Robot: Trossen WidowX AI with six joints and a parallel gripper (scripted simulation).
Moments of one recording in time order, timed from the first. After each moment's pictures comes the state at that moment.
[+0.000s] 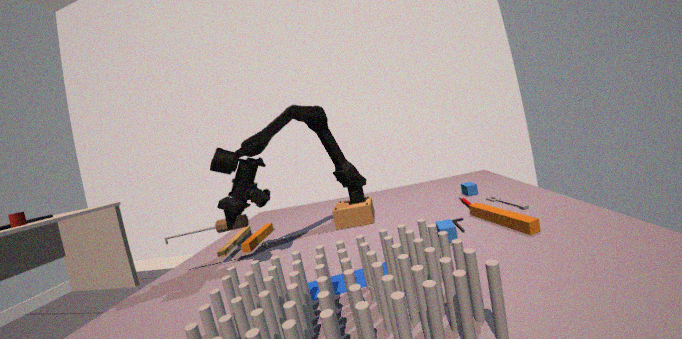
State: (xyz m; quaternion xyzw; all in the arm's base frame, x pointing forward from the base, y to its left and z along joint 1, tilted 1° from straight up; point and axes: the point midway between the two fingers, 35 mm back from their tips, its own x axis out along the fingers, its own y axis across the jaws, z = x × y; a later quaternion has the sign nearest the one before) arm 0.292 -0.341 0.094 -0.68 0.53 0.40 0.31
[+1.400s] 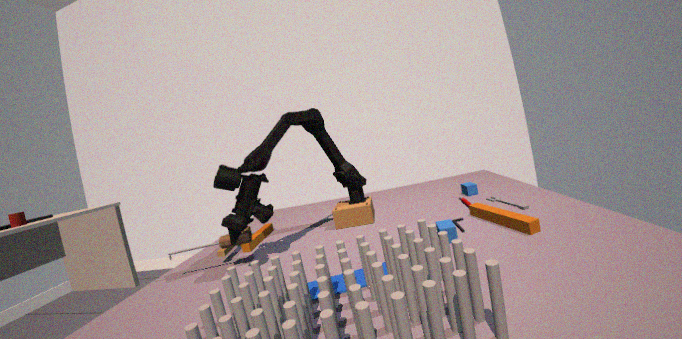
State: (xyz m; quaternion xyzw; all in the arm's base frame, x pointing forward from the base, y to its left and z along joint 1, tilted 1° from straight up) arm 0.293 -0.343 0.045 -0.68 0.53 0.40 0.31
